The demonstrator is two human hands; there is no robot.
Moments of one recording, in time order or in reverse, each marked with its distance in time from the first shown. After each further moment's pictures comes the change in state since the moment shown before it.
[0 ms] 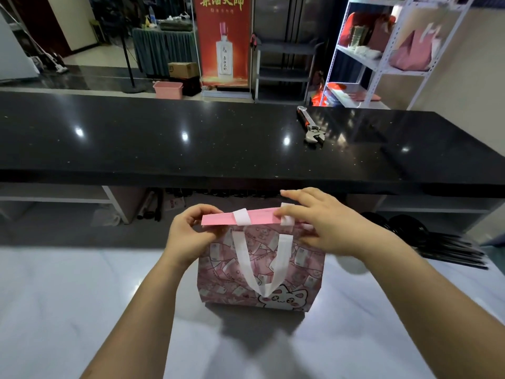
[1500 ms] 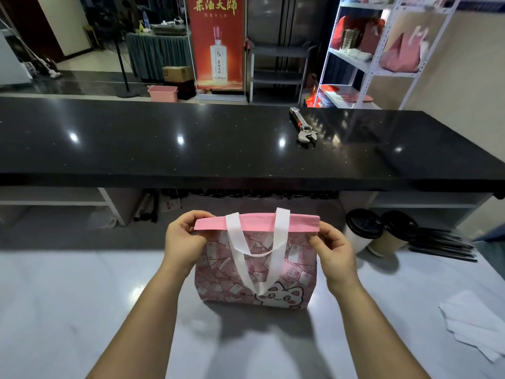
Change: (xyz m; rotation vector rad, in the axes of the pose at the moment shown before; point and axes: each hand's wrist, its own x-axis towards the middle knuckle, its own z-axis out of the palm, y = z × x) left_hand -0.011 -0.004 0.009 -0.101 0.125 -0.085; right_hand -0.036 -0.020 0.108 1.406 0.849 0.628
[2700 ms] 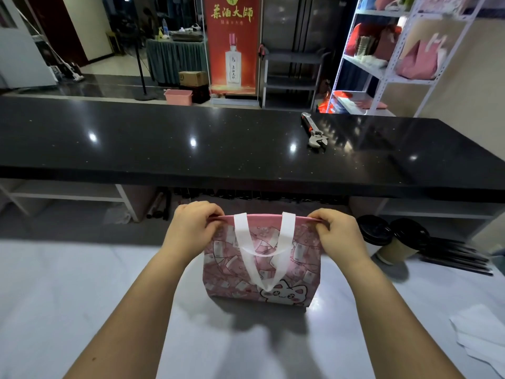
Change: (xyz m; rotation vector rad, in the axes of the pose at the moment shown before) left_hand 0.015 0.020 -0.023 0.862 -0.165 0.522; right_hand 0.026 -0.056 0.010 -0.869 -0.184 -0.192
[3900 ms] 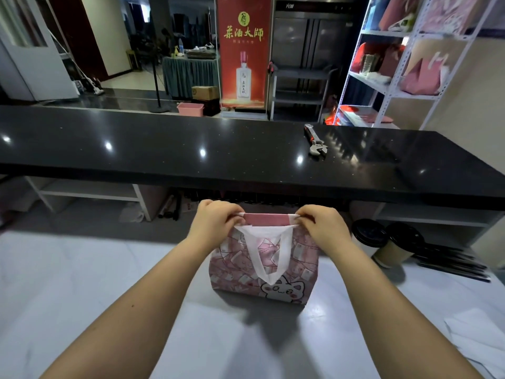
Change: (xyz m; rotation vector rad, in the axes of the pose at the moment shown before) left_hand 0.005 0.020 0.016 0.097 -0.014 0.044; right_hand 0.009 -0.012 -0.001 -0.107 -0.081 -0.141
